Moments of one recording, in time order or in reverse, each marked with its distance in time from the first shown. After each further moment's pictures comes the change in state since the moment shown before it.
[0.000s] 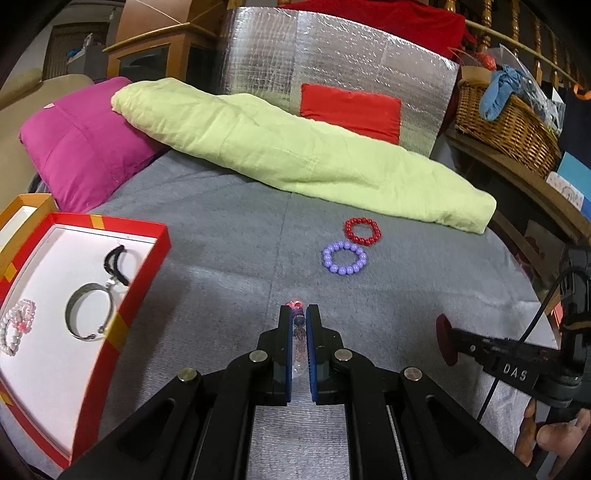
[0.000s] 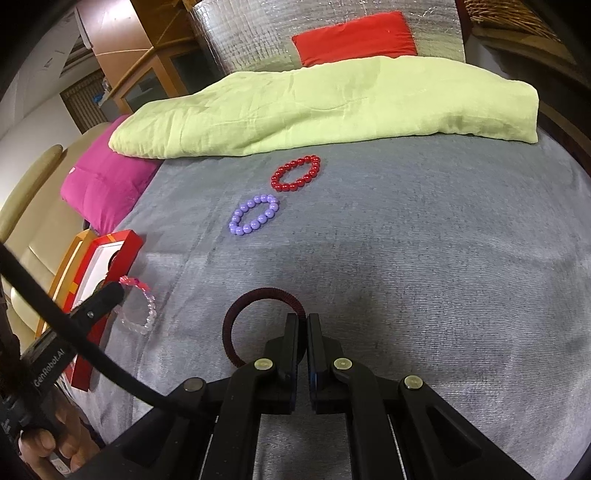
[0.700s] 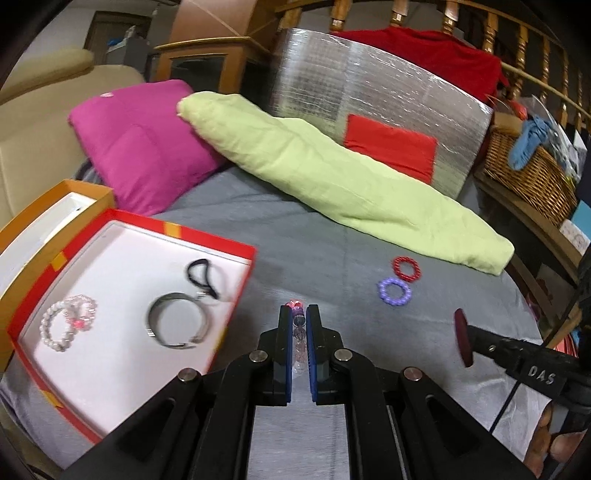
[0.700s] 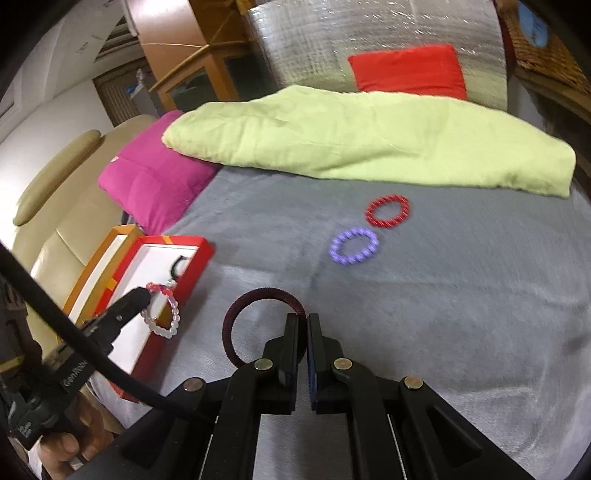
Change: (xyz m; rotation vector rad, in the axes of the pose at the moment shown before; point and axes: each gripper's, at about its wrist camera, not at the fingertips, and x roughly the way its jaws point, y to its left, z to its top) left arm -0.048 0.077 0.010 -0.126 -0.072 0.063; right arm -0.029 0.104 0.019 -0.114 -0.058 0.058
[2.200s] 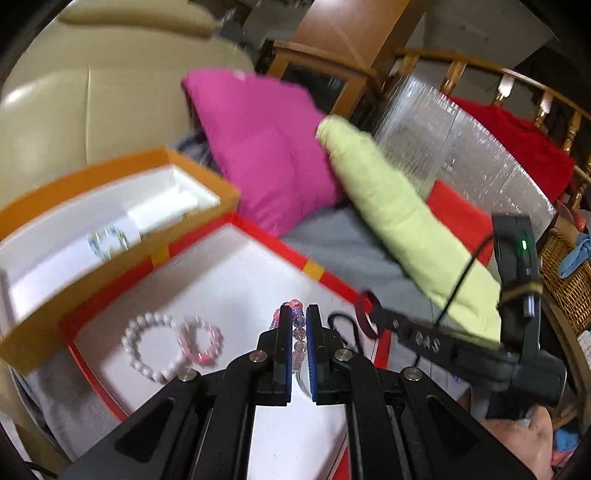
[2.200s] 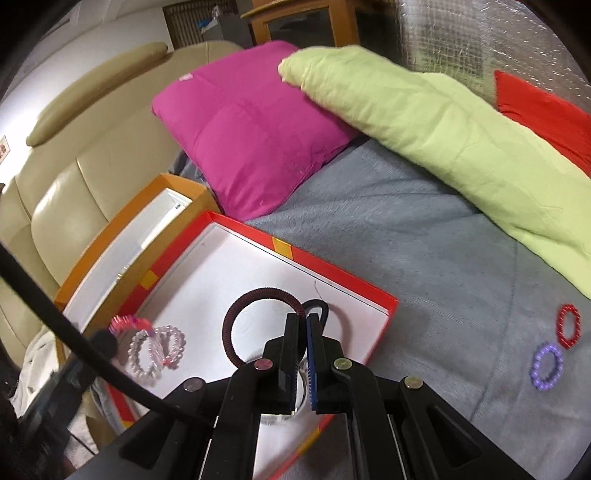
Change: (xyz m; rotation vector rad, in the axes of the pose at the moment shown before) left arm -0.010 0.153 0.024 -0.323 -0.064 0.097; right arm 0.161 0.202 0.065 -0.288 0.157 0.086
